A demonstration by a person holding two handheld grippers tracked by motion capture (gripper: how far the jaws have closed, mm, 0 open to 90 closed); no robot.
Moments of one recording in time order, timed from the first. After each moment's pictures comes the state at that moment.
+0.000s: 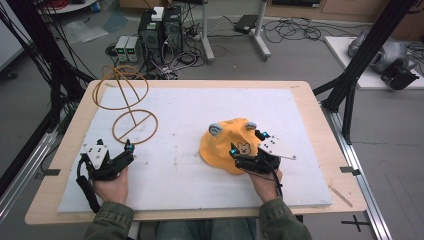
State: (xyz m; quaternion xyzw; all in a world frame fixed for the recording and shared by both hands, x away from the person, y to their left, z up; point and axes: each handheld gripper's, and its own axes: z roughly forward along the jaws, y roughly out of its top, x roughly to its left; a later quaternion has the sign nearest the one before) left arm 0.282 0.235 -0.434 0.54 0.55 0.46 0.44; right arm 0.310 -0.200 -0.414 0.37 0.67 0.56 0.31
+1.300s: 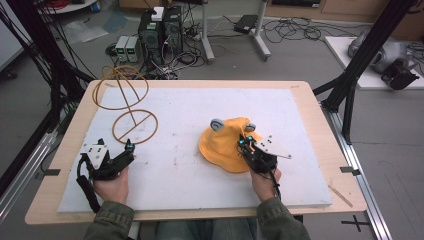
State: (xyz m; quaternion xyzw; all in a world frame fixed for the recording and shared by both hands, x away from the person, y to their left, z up) left arm 0.283 0.236 -0.434 0.53 0.55 0.45 0.45; right arm 0.311 -0.195 -0.415 0.40 0.67 0.54 0.33
